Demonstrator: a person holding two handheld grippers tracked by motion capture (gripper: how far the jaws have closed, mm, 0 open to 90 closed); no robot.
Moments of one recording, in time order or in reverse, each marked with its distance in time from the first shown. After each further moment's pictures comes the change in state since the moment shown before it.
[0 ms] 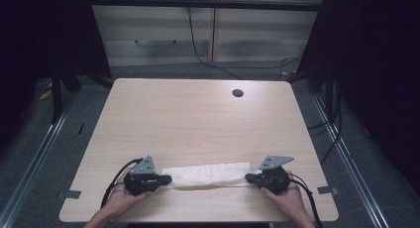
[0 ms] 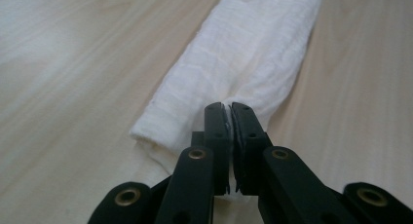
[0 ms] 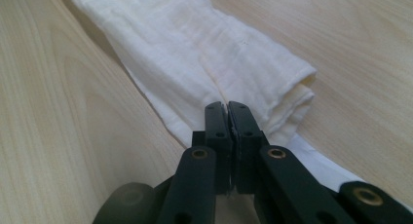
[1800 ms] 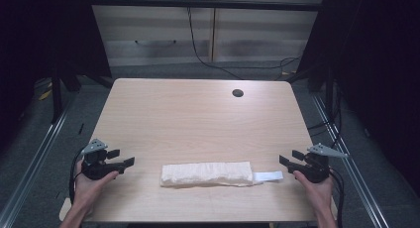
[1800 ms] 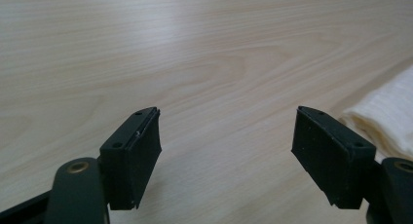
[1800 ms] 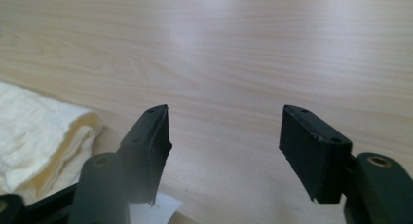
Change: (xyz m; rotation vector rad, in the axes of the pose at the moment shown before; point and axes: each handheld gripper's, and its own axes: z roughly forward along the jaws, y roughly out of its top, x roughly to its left) left arm 0.068 -0.042 -0.083 -0.142 0.360 -0.456; right arm -0.069 -0.033 -0.067 -0.244 -0.332 0.359
